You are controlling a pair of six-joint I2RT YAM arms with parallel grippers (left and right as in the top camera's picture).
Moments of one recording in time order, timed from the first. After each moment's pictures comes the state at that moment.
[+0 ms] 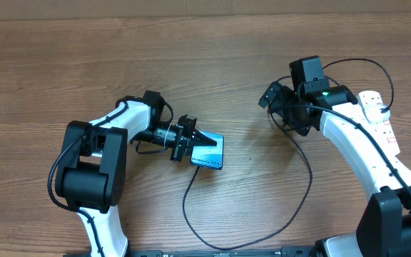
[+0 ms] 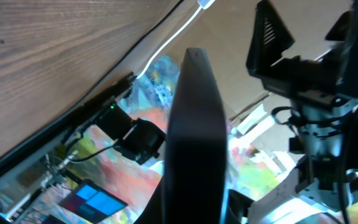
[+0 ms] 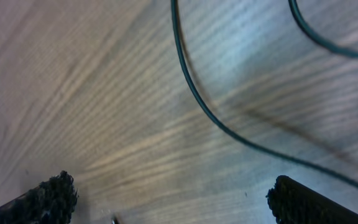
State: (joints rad) left arm -0.21 2.03 1.16 -0.96 1.41 -0.53; right arm 0.21 1.63 1.21 -0.76 -0.11 0.80
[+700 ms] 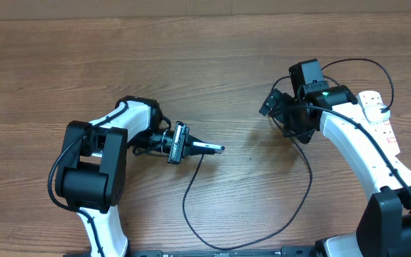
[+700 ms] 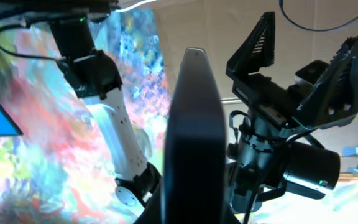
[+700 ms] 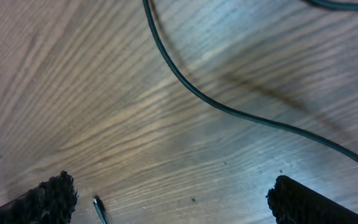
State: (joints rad) left arm -0.21 2.03 1.16 -1.31 1.52 -0.79; right arm 0.21 1.63 1.21 -0.86 -0.13 0.80
